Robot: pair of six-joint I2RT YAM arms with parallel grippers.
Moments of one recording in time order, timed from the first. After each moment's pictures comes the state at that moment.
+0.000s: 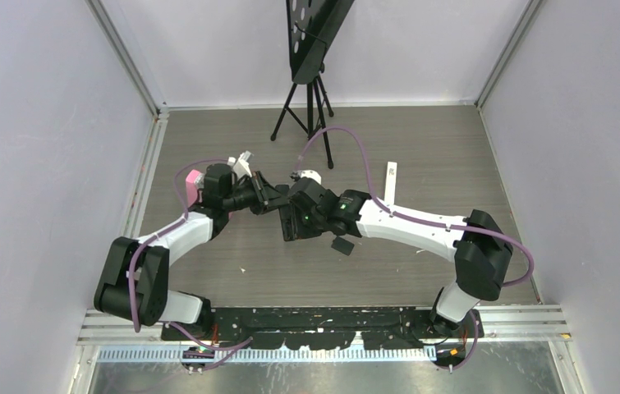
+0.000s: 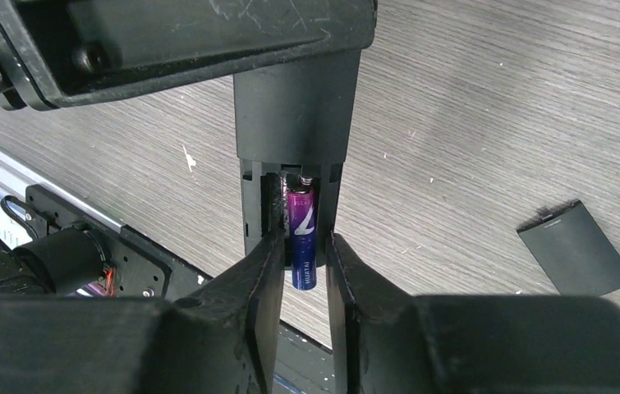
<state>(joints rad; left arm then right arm) -0.27 1.38 0.63 0.30 0.72 -0.90 1.04 1.64 1.27 -0.51 0.11 0.75</state>
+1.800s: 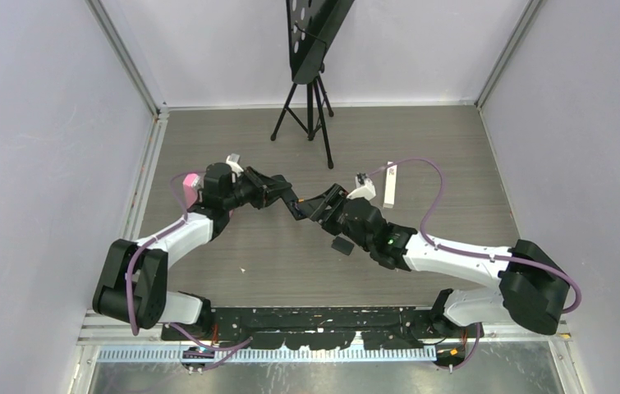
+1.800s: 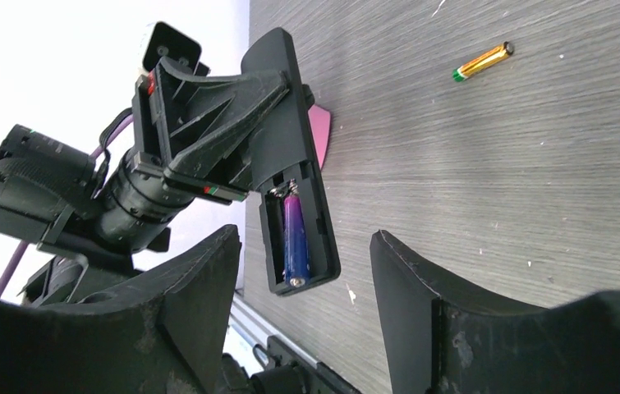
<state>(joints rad) -0.28 1.36 0.63 0.35 0.53 -1.36 0.97 1.27 0.67 0.29 0.30 1.24</state>
